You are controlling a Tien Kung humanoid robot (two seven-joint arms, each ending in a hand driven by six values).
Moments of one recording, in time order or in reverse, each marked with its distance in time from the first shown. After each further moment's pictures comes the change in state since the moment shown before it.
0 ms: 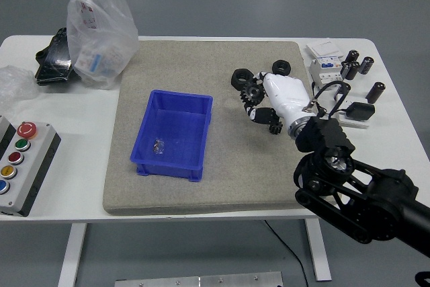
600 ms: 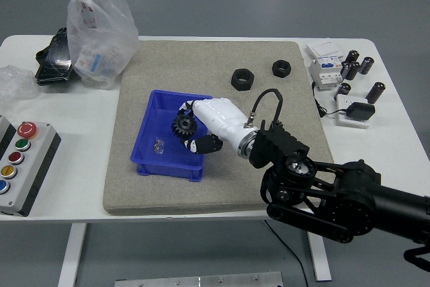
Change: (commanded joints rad) left arm 0.000 -0.001 -0.006 0.000 0.005 0.002 0.006; right arm 0.122 0.033 -0.225 -0.006 0.204 0.089 0.158
